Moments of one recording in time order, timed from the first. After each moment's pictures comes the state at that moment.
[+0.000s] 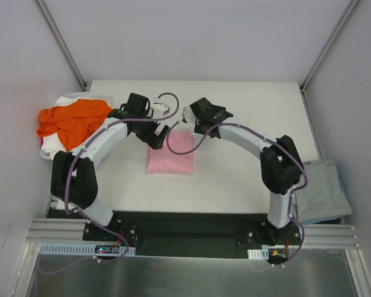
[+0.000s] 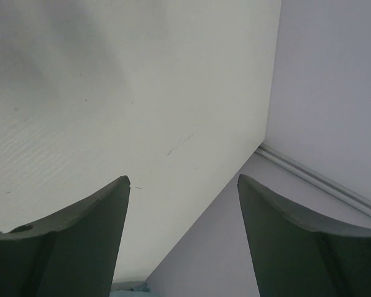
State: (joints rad) left arm -0.33 1.55 1.24 -0.69 0.30 0.30; right arm 0.71 1.91 1.53 -0.53 0.57 -0.85
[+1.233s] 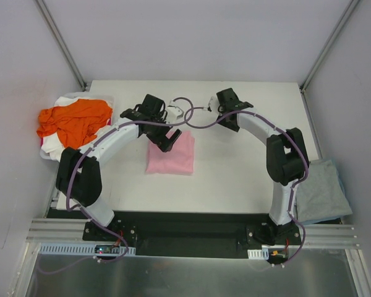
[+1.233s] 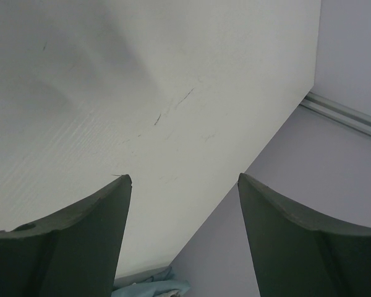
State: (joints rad) left arm -0.46 1.64 1.31 -0.70 0.23 0.30; right arm 0.44 1.98 1.54 -0.53 0.50 -0.82
